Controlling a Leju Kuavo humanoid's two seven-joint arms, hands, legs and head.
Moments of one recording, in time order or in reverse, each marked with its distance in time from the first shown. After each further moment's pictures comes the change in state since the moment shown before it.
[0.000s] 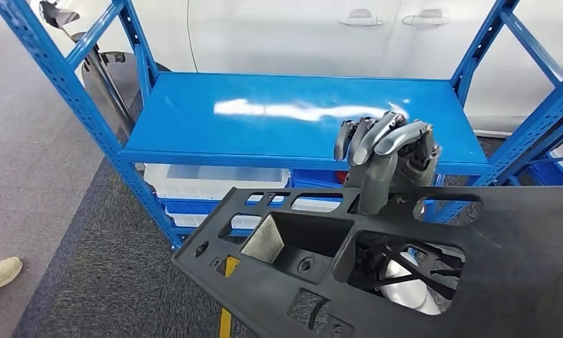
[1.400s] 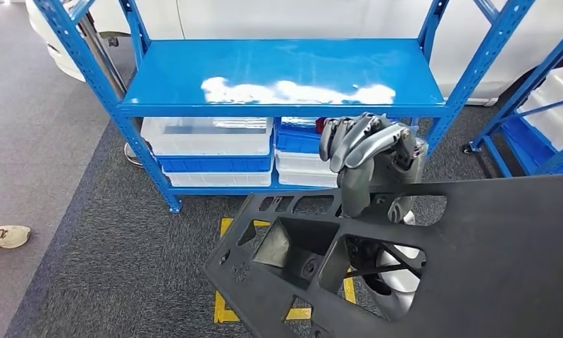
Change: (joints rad) left arm 0.017 0.031 0.017 0.000 0.003 0.002 0.072; right arm -0.069 -0.042 0.004 0.055 0.088 0.095 -0.037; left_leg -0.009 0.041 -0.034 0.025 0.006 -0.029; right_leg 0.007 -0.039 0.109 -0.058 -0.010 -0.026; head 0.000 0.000
